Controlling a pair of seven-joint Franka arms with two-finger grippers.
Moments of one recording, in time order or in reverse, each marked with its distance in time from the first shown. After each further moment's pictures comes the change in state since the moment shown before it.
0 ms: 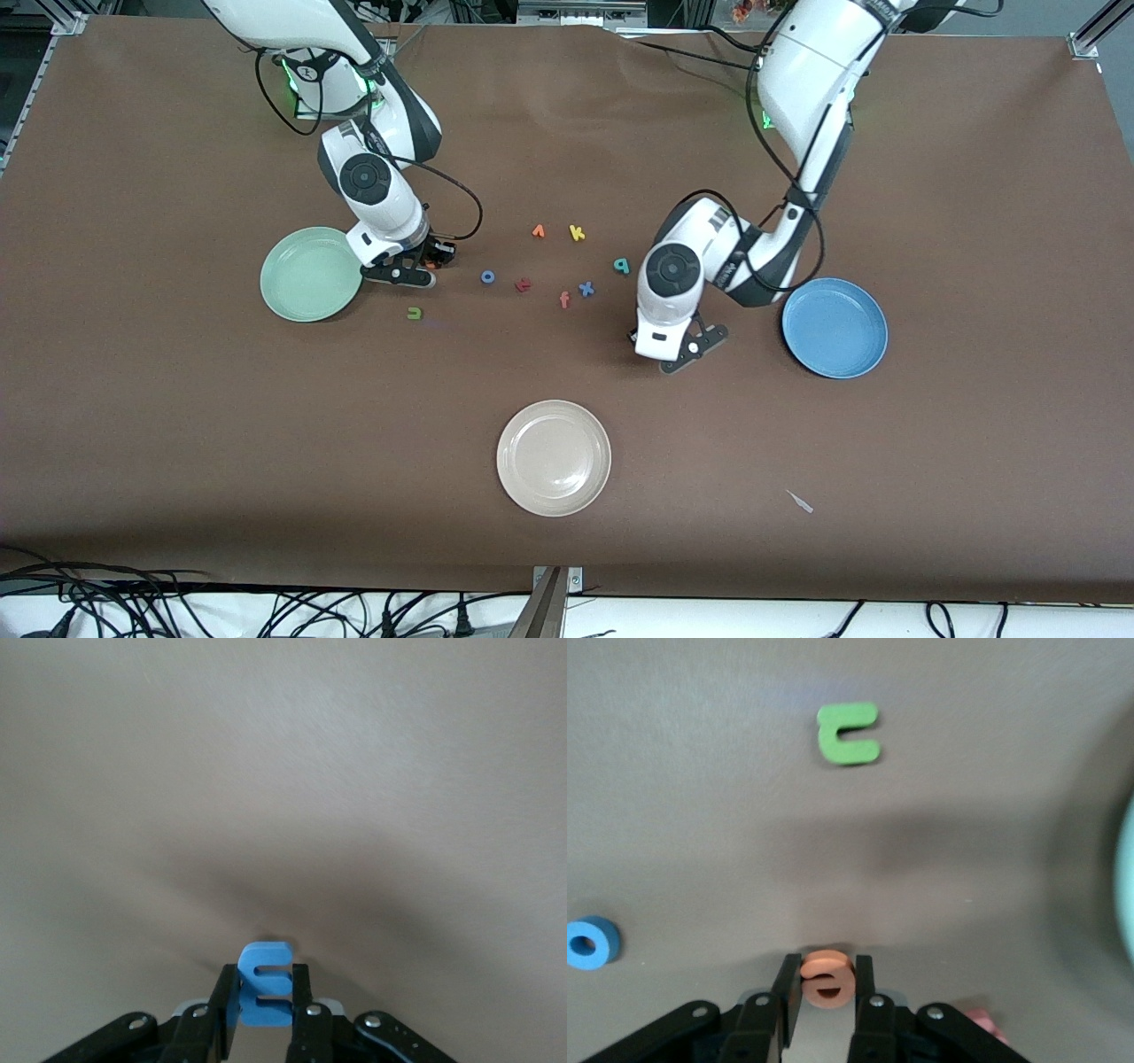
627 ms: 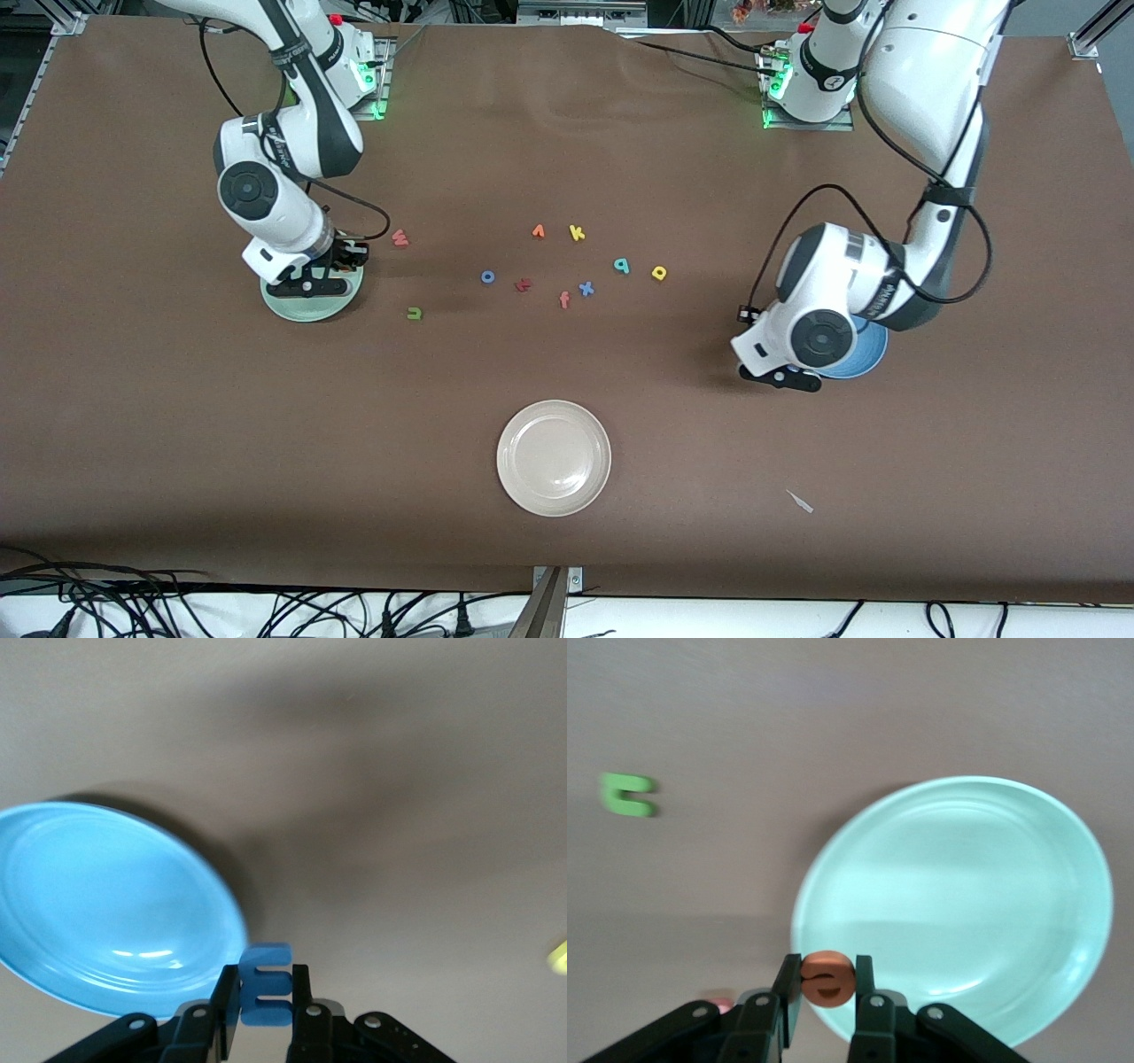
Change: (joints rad) left arm 0.262 -0.087 0.013 0.004 0.009 -0.357 1.025; right arm -0.005 -0.128 -0.283 -0.006 -0.005 -0.204 -0.487
